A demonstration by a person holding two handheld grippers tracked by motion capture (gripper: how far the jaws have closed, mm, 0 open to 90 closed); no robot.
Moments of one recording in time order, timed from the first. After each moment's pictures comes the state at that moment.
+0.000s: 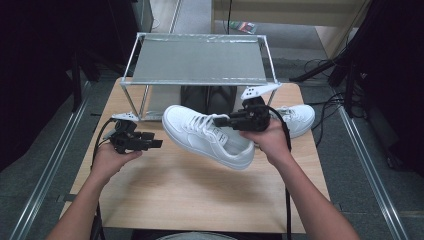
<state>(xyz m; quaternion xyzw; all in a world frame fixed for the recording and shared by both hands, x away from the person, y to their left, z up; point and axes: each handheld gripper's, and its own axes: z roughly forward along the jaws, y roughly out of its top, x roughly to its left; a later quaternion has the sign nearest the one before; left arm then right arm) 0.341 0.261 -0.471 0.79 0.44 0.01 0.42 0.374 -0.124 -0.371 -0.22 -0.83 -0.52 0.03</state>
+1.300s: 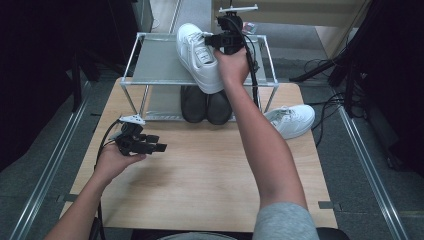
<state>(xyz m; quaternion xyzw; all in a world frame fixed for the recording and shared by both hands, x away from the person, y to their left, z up) 0.341 0.246 -0.475 0.82 0.40 0.01 0.40 0.515 -0.040 -0.274 -0.49 -0.71 -0.49 -0.15</state>
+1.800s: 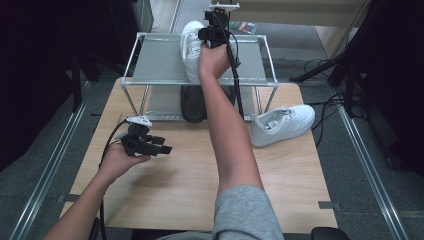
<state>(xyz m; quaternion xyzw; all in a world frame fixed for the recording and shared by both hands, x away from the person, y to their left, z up) 0.343 0.232 -0.475 0.84 0.38 -0.01 0.40 0.549 0.001 -0.287 -0.59 -0.64 -0.46 -0.18</state>
